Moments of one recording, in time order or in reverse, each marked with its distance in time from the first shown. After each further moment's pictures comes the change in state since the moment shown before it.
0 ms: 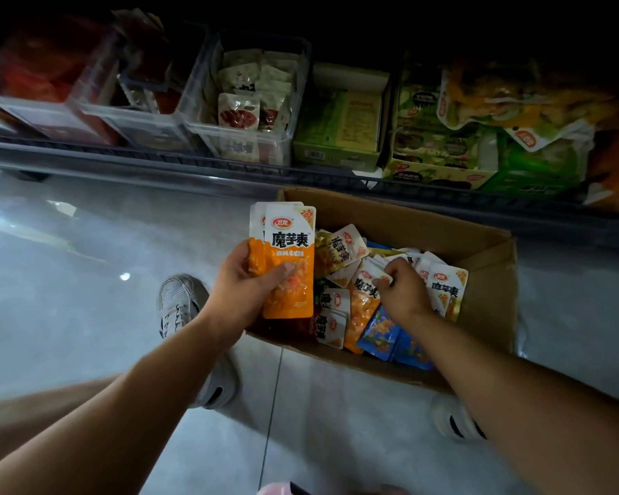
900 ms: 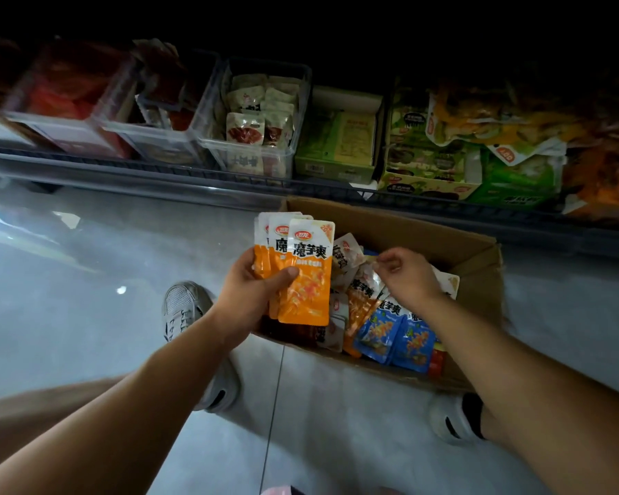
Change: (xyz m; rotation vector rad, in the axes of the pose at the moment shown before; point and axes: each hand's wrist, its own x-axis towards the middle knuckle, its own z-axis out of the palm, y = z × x) left_hand -0.006 0.004 0.001 -0.078 -0.066 -0.044; right_hand -0.015 -0.050 -0.053 0.069 -0.110 -0.017
